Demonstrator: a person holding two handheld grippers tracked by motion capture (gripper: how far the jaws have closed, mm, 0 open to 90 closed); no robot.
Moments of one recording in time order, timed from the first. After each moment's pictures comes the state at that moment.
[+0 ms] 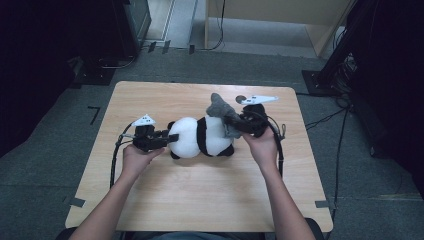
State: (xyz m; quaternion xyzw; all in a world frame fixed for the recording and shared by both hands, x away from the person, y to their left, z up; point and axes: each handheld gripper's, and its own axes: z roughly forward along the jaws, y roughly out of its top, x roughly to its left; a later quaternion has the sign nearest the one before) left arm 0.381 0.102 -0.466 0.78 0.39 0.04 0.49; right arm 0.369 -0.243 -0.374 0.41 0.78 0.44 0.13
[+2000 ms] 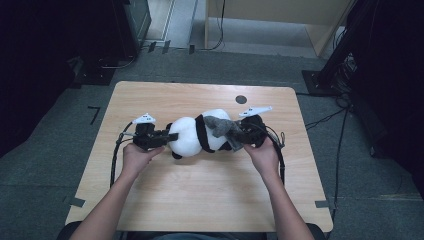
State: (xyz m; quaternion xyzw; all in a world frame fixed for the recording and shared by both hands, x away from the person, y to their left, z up) left arm 0.387 0.102 -0.467 0.78 0.40 0.02 0.48; right arm 0.359 -0.257 -0.407 0.43 0.81 0.39 0.12
